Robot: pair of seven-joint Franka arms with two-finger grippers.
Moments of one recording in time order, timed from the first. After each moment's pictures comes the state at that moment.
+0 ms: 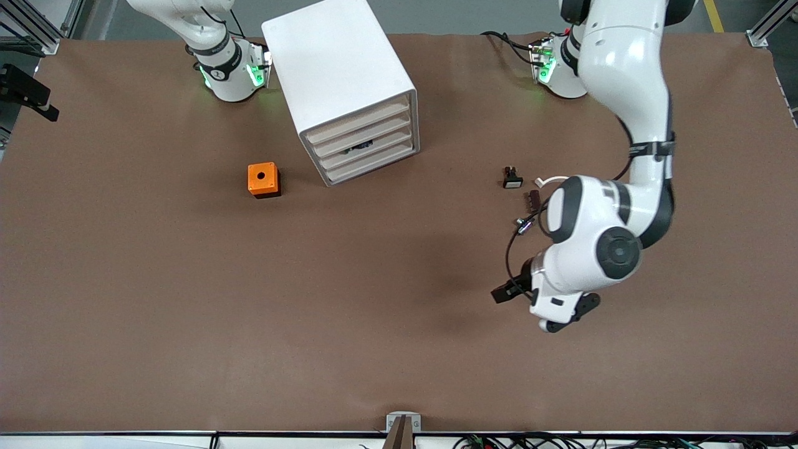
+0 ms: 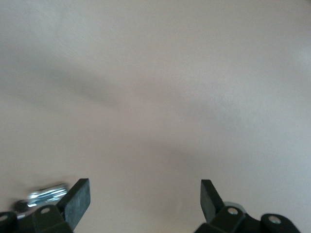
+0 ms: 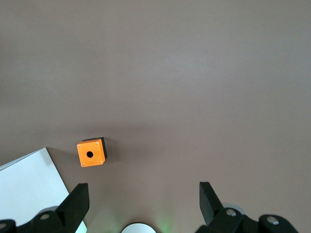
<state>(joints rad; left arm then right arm) -0.56 0.70 0.38 -1.26 -0.46 1.85 -0.56 0.00 -0.19 -0.12 -1.66 -0.02 1.46 -0.11</state>
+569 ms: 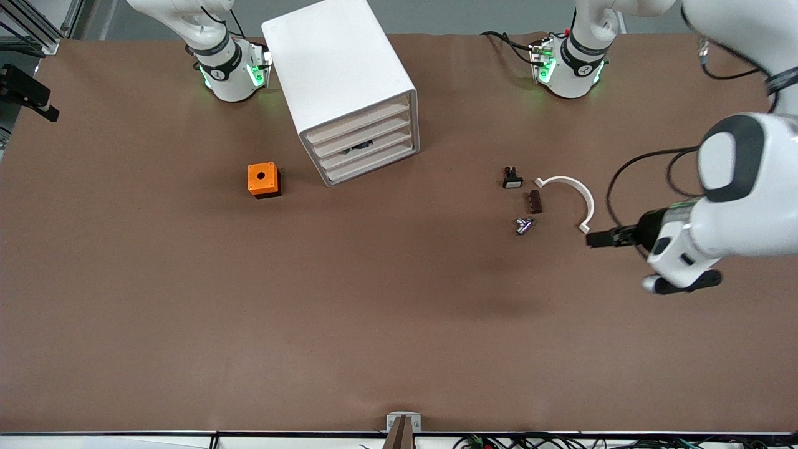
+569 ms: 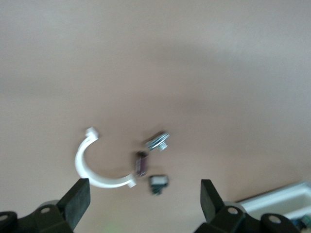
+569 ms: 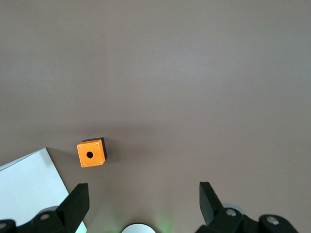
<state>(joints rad) -0.36 0.38 0.38 -1.41 -0.33 1.53 -0.08 0.00 -0.19 -0.12 -1.66 -0.02 1.46 -0.11</state>
